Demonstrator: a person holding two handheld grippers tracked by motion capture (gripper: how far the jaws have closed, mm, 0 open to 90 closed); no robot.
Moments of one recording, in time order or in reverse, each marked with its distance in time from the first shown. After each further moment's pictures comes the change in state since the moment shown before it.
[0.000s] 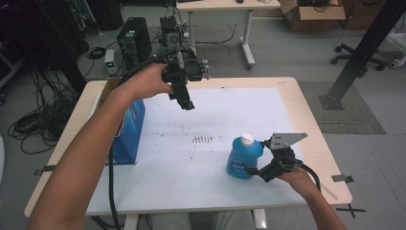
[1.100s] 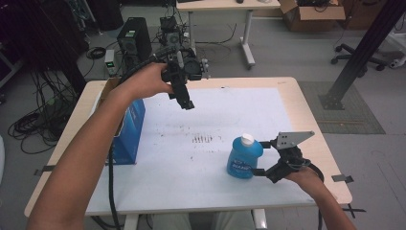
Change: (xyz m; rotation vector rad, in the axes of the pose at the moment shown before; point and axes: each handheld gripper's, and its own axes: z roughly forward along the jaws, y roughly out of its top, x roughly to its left) left arm 0.000 -0.001 -0.002 -0.007 0.002 -0.001; right arm 0.001 0.004 -0.018 0.034 0.005 -0.007
